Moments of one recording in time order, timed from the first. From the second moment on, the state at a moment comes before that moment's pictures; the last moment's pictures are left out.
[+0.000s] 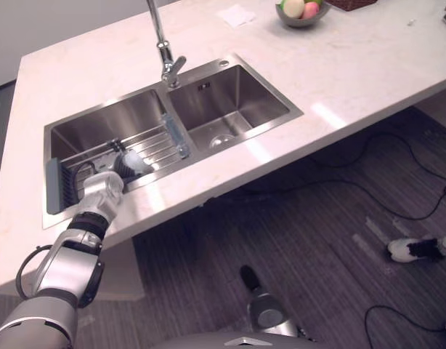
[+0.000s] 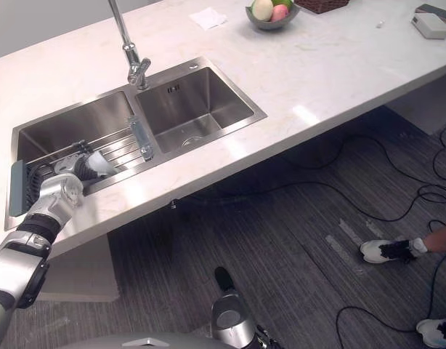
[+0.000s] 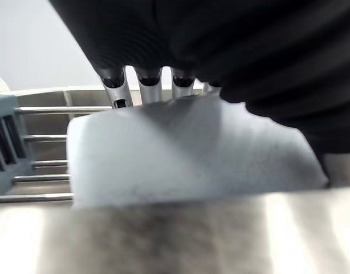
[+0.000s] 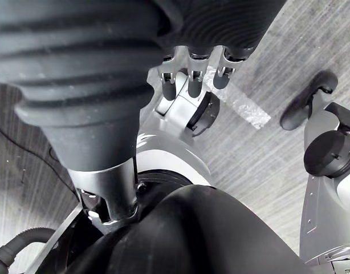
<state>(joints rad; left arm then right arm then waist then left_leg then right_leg) -0.72 0.44 -0.24 0.91 0.72 0.14 0.08 0.24 -0.17 -0.43 1.04 0.15 -0.08 0.63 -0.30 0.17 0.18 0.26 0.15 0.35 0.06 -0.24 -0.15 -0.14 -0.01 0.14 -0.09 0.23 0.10</state>
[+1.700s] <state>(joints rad) 0.04 0.10 0.38 -0.28 0.03 -0.28 0.50 0.33 -0.11 -0.40 1.09 0.27 -0.10 0.49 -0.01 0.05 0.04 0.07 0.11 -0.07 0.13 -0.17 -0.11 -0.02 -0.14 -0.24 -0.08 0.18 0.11</state>
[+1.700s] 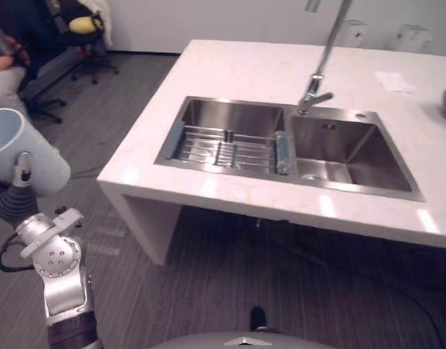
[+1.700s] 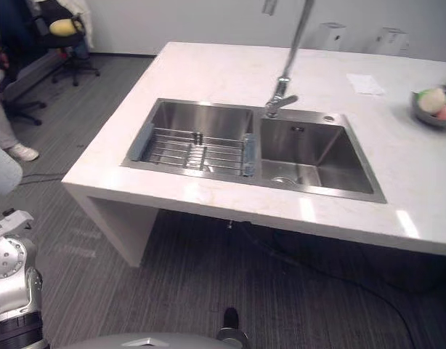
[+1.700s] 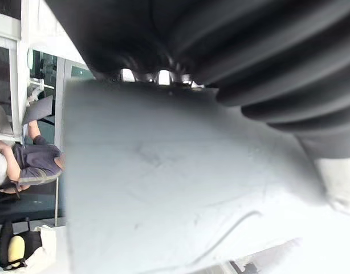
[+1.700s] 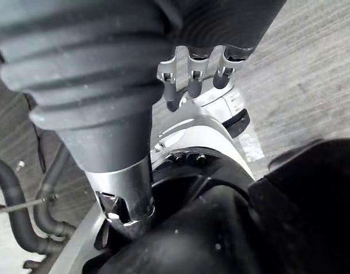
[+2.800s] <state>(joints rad) -0.04 0.07 -0.13 -0.22 -0.08 -0.40 0.27 0.29 -0.06 -0.32 1.03 0.44 -0.17 0.45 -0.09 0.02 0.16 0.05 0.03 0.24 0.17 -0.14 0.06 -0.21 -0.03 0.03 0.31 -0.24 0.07</state>
